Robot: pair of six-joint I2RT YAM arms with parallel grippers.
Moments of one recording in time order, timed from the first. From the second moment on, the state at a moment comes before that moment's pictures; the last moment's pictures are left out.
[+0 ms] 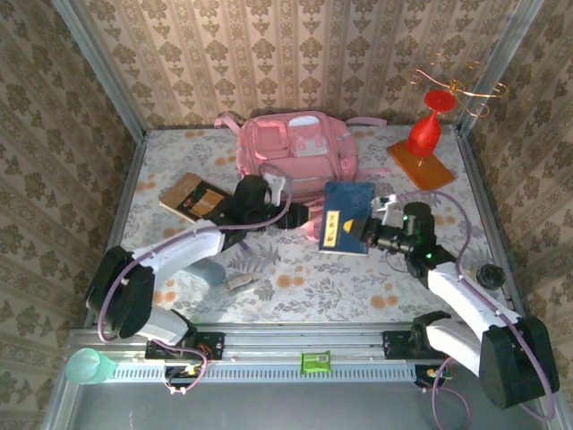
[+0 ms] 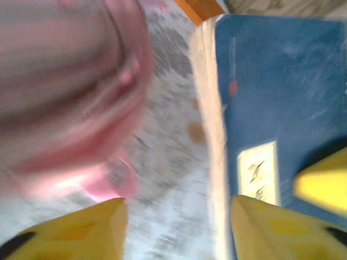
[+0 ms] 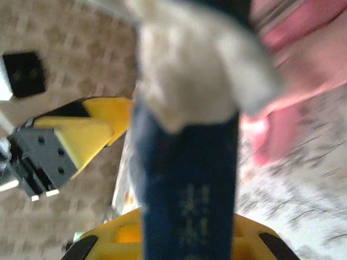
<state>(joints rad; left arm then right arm) -0.73 1.50 1.01 -0.07 0.29 -0.37 0.13 1.00 0.48 0.08 -0.68 0.79</state>
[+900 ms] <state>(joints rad) -0.68 2.13 1.76 -0.65 0.33 0.26 0.03 1.05 0.60 -0.20 -0.58 0.62</state>
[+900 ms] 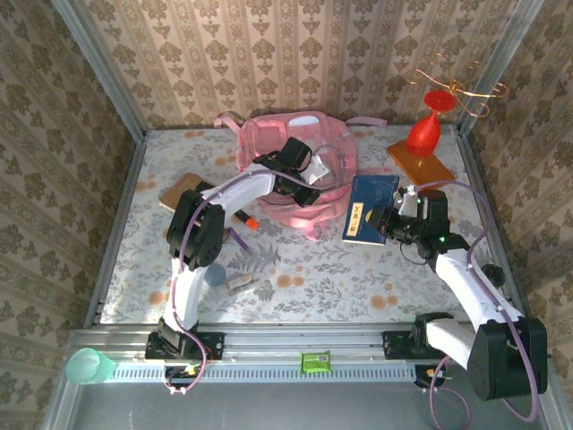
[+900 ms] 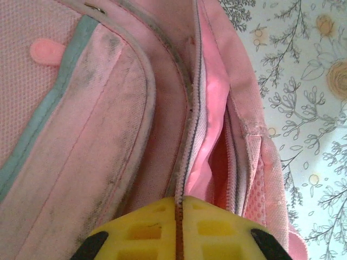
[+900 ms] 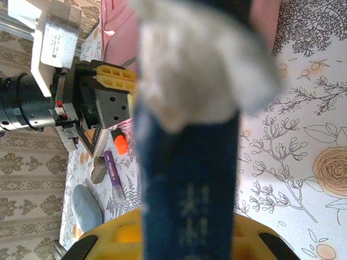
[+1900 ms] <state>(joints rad) -0.60 1.83 1.71 -0.46 0.40 0.07 0.32 1.64 0.78 0.34 -0.62 1.11</state>
